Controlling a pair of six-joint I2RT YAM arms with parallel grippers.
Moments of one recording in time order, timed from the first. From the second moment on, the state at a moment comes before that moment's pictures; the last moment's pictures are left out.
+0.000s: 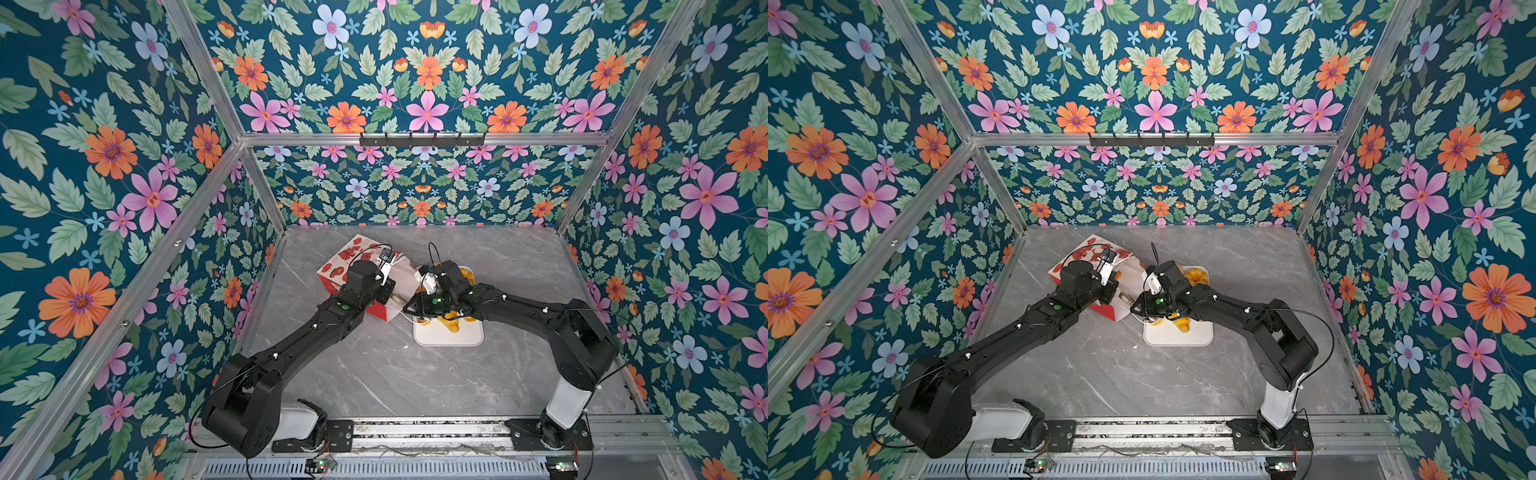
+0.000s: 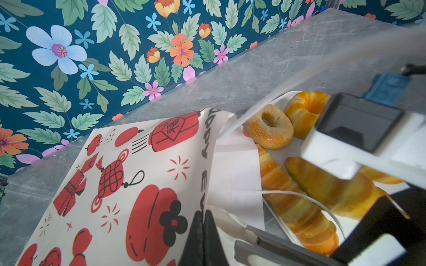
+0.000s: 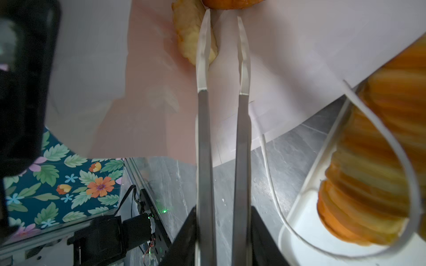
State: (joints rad) left arm -0.54 1.34 0.85 0.04 -0.08 0.16; right arm 0.69 1.79 1.17 -0.14 -0.49 0.66
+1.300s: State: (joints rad) left arm -0.55 1.33 0.80 0.10 0.00 0.14; right arm 0.67 1.92 1.29 -0.12 -0.41 0.77
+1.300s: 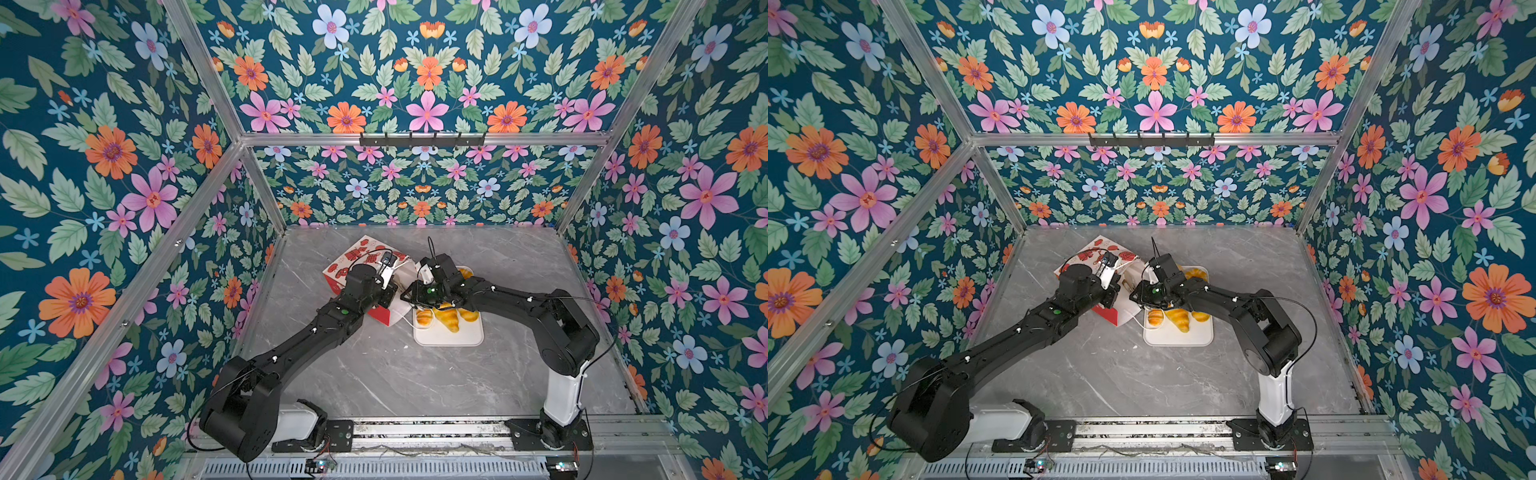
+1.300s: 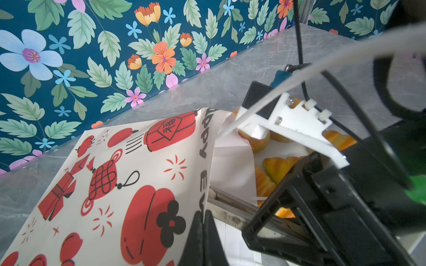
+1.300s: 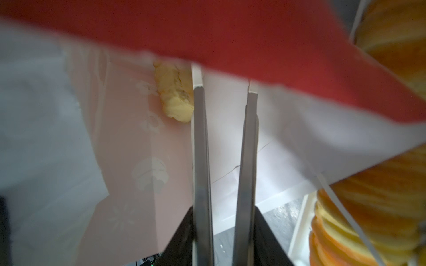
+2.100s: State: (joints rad) left arm -0.56 1.34 0.79 0.11 0.01 0.13; right arm 0.69 1.93 1.30 -0.17 -0.38 0.73
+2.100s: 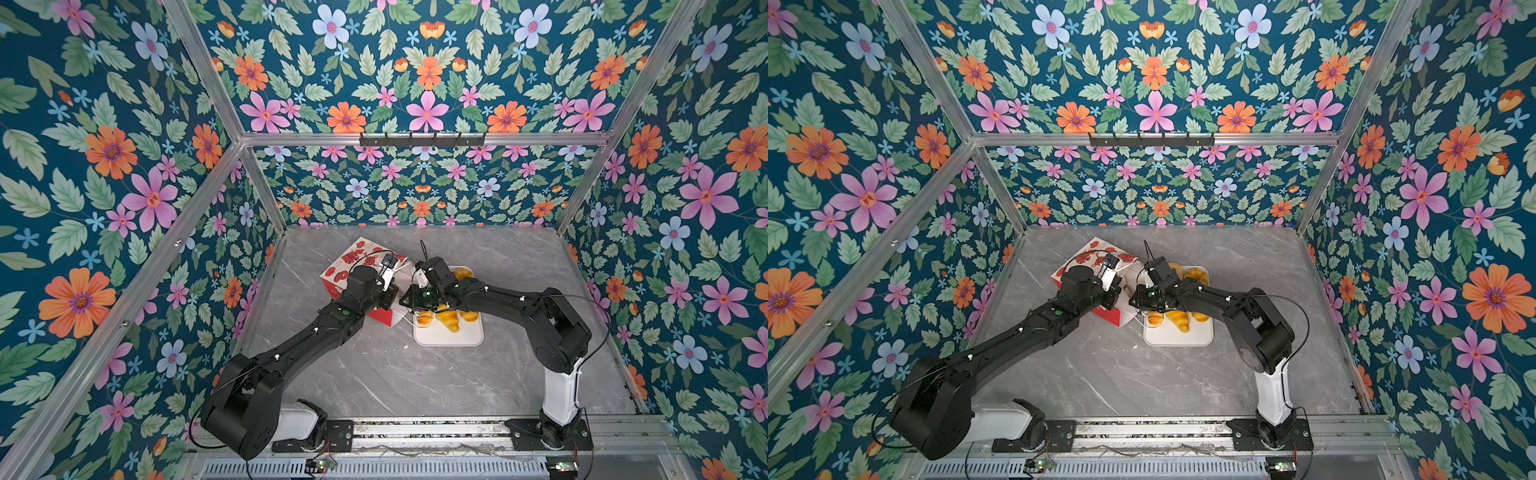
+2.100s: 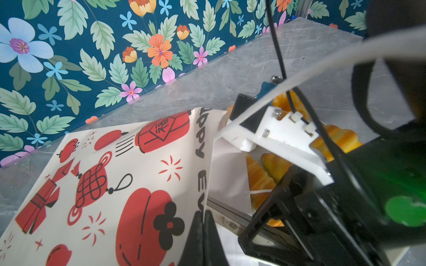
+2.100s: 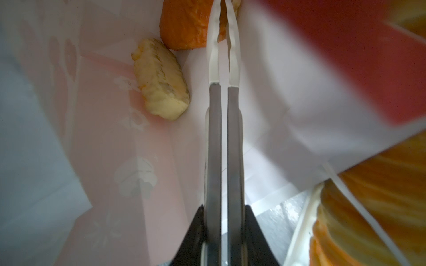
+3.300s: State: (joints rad) left arm -0.56 1.34 0.77 0.15 0.01 0.13; right arm 0.69 1.38 0.97 -0.41 -0.24 0.58
